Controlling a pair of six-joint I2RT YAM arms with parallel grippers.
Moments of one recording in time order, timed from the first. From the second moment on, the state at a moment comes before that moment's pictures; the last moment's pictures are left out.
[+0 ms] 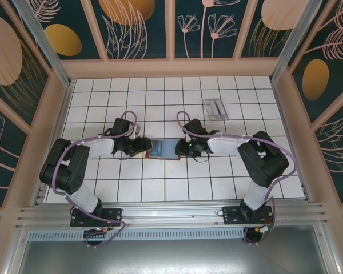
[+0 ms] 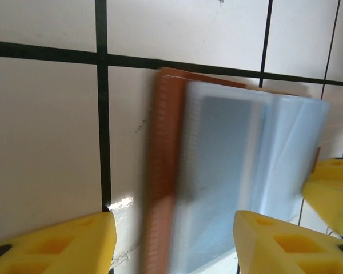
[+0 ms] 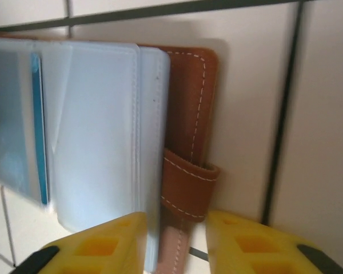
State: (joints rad) left arm -0.34 1.66 0.75 -0.14 0.53 -0.62; right arm 0.68 1.75 0.91 -0.21 -0.30 0.69
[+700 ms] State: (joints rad) left arm -0.38 1.62 0.82 -0.01 0.62 -0.70; right arm 0.73 1.84 0.92 0.05 -0.42 0.82
